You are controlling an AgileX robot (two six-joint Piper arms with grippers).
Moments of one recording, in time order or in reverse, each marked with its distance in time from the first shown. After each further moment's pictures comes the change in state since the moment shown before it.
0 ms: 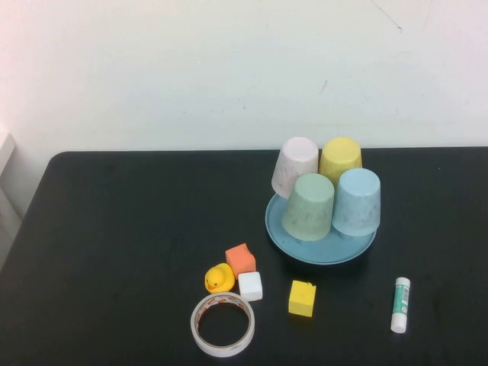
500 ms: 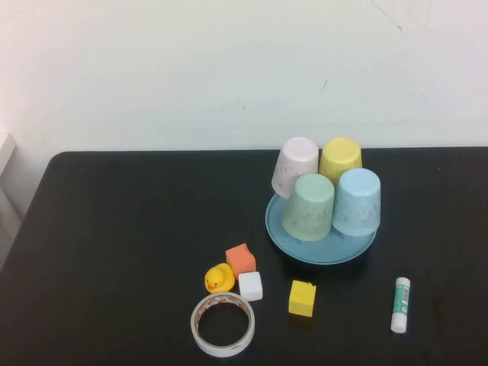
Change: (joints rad) right arm 0.000 -0.357 0.314 -0.006 0.059 0.093; left arm 0.000 0.000 0.005 0.000 0.002 0.000
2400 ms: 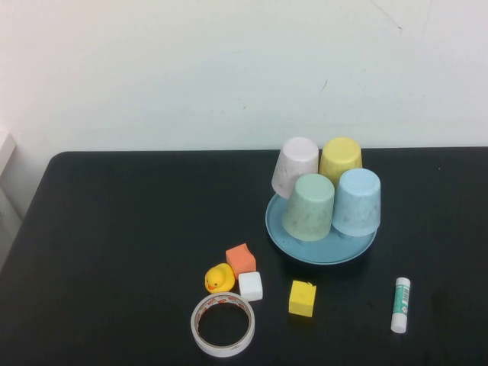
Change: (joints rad) right arm -0.047 -0.417 0.635 -1.280 -0.569 1.521; left arm 0.000 0.000 0.005 0.000 0.000 0.000
